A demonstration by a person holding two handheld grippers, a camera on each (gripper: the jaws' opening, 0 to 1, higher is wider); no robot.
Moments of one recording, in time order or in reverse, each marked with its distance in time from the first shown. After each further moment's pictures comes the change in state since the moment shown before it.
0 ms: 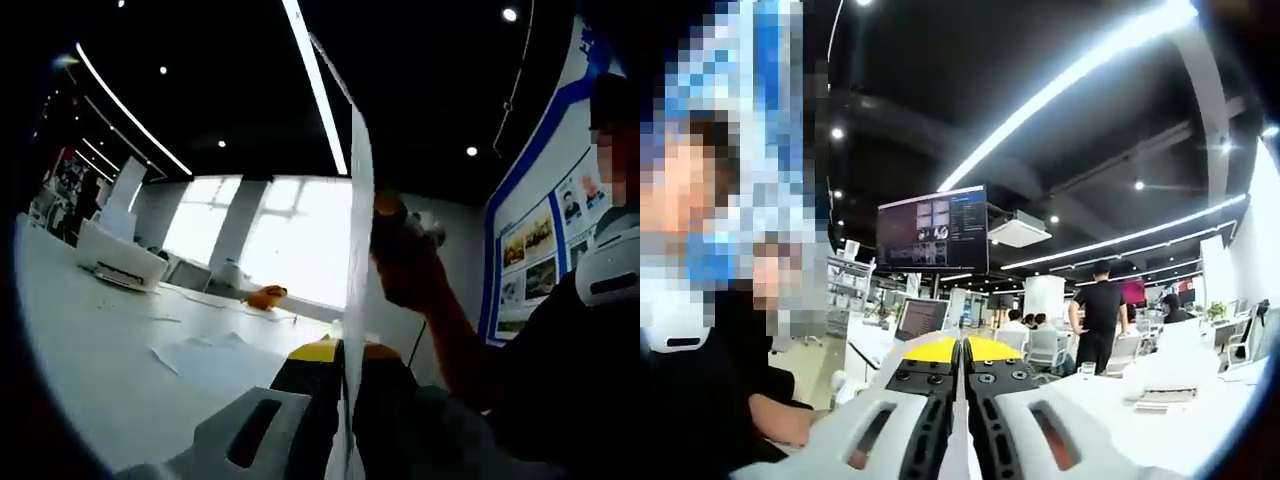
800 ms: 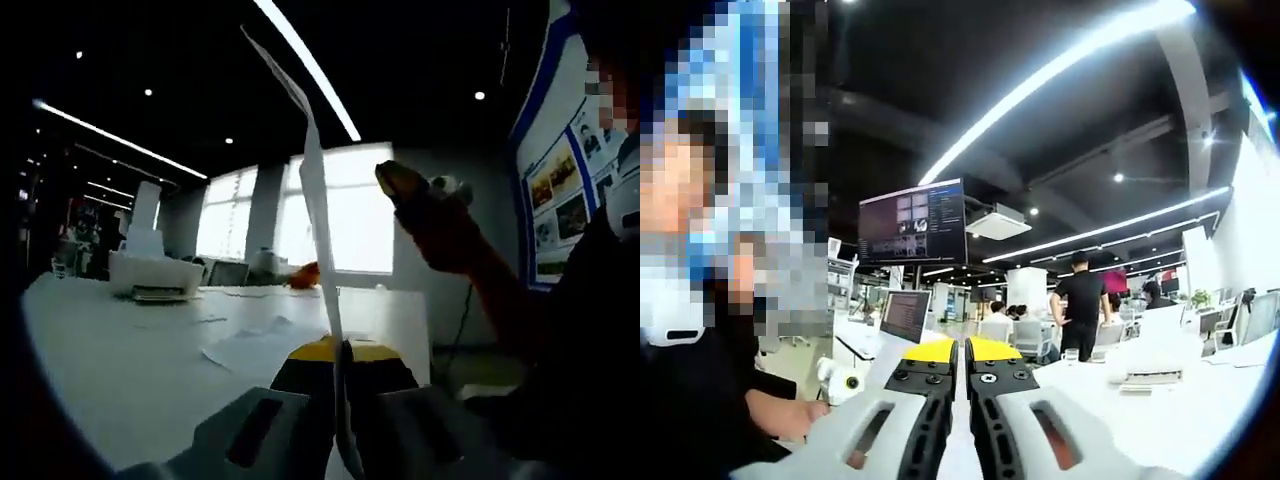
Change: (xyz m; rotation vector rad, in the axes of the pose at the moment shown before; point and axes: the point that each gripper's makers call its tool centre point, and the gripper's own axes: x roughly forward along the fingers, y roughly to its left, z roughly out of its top) left arm -0.005 0.028 -0.023 0.259 0.173 0.169; right arm -0.030 -0.014 -0.017 0.025 0.026 -0.075
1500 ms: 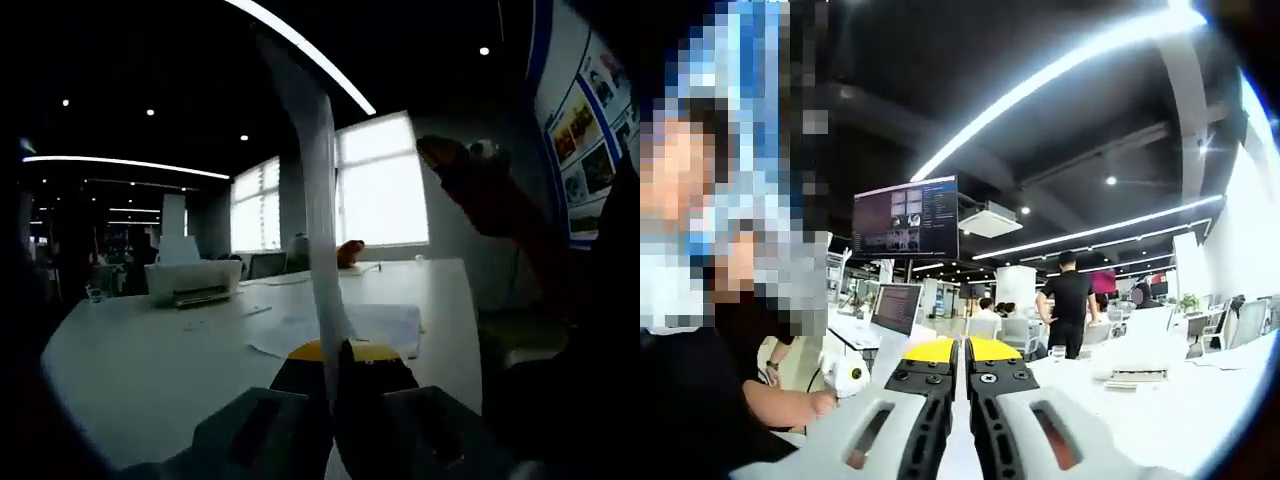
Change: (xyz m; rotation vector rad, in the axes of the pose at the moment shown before) left arm -0.007 0.039 -0.018 0.071 0.080 0.147; right arm -0.022 0.001 -0.008 -0.036 0.024 -0.051
